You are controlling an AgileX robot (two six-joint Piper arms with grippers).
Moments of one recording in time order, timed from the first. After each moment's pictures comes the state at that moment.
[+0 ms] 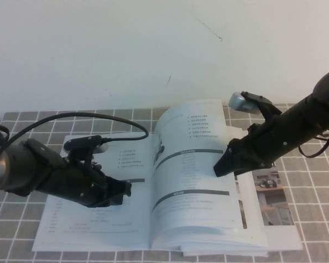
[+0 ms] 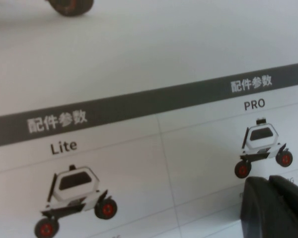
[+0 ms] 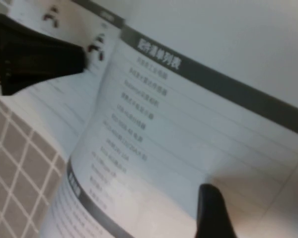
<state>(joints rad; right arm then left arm) 0.26 2.02 -1.38 0.84 0.96 -0.68 -0.24 1.86 -0.95 -0.98 0.43 0.72</state>
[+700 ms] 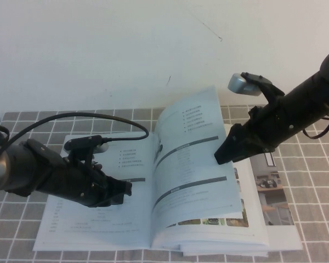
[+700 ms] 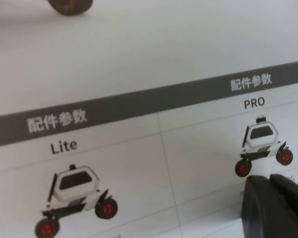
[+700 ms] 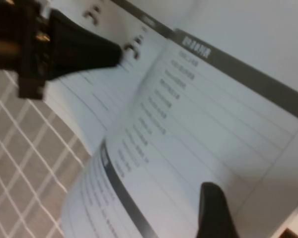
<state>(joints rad) 0.26 1.96 -1.45 0.81 1.05 -0.69 -0.24 1.87 -0.95 -1.00 0.43 0.73</state>
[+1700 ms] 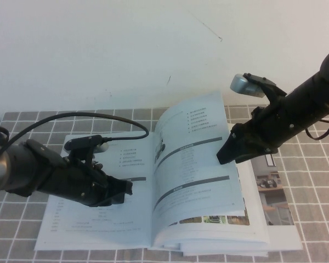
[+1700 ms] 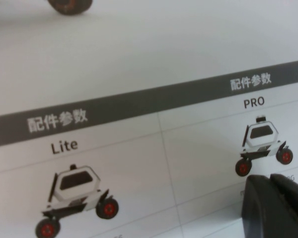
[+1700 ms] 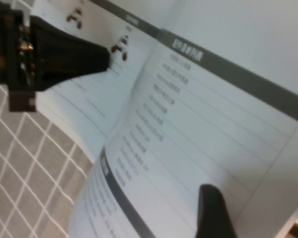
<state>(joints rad) 0.26 1.96 -1.46 0.75 1.05 -0.57 -0.24 1.87 -0.95 -1.02 0.43 0.76</state>
